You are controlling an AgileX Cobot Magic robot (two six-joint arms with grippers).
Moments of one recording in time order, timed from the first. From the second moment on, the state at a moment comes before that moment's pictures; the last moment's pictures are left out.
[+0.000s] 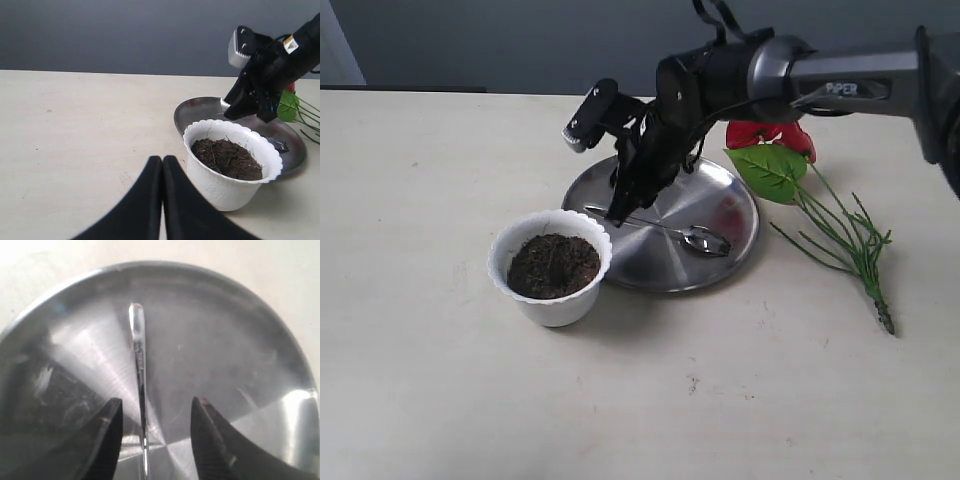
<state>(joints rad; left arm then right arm) -0.28 0.01 0.00 -0.20 0.25 0.01 0.73 2.17 -1.60 0.05 0.58 -0.59</state>
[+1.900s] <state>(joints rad) -0.28 0.01 0.00 -0.20 0.25 0.01 0.37 2.04 -1.53 -0.22 0.88 -0.02</state>
